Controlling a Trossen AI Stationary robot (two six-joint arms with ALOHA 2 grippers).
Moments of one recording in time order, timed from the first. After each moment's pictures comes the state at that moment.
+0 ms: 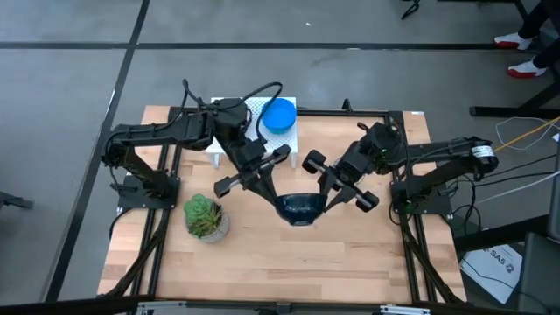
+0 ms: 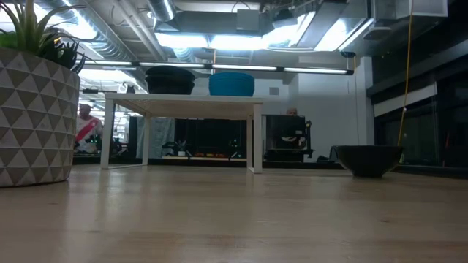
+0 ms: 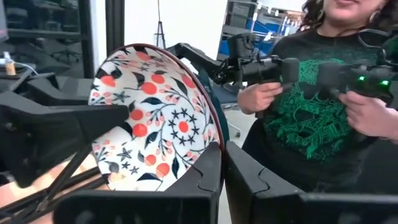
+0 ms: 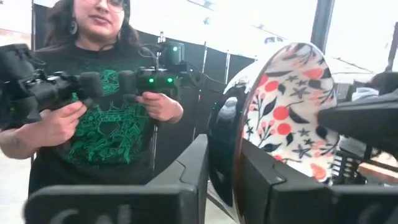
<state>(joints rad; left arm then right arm) 0.03 1.54 1.73 -0.26 0.92 -0.07 0.01 1.31 1.12 0.66 -0.89 0.17</state>
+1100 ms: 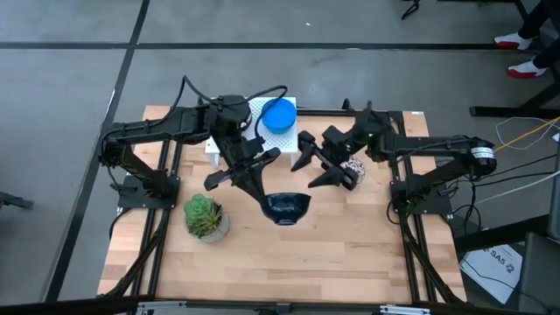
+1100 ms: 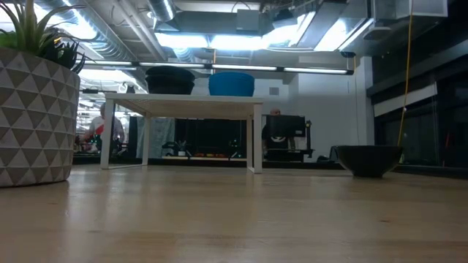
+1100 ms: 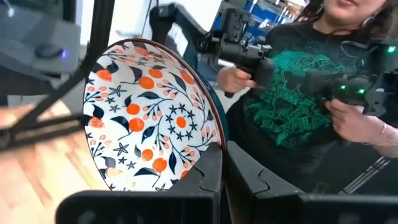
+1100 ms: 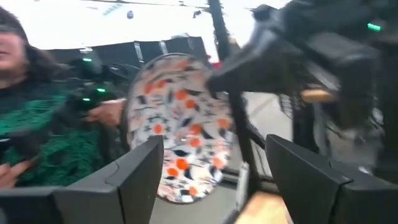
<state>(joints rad) 0.07 1.51 1.73 -0.50 1.02 -0.11 -0.13 1.31 1.12 0.50 -0.78 0.40</state>
